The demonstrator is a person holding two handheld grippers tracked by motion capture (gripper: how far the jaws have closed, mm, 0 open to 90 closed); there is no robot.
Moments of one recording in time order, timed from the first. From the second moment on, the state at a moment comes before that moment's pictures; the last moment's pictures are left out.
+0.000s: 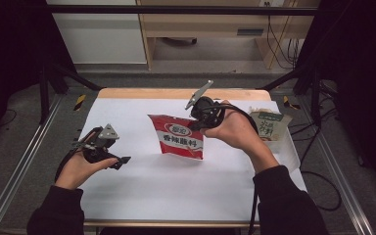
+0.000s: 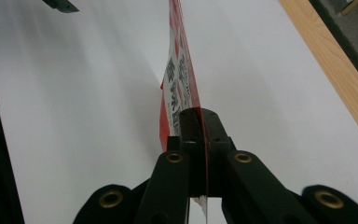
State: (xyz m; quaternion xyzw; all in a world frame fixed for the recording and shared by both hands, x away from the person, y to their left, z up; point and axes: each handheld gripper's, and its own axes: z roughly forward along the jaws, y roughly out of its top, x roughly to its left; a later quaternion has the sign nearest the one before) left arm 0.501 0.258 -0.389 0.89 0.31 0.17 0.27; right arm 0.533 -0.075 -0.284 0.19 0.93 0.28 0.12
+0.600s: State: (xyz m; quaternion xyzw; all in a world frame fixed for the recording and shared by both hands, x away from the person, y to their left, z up) left arm 0.500 0.263 -0.399 0.89 0.32 0.17 0.27; right arm 0.530 -0.090 -0.276 0.20 0.93 0.28 0.12
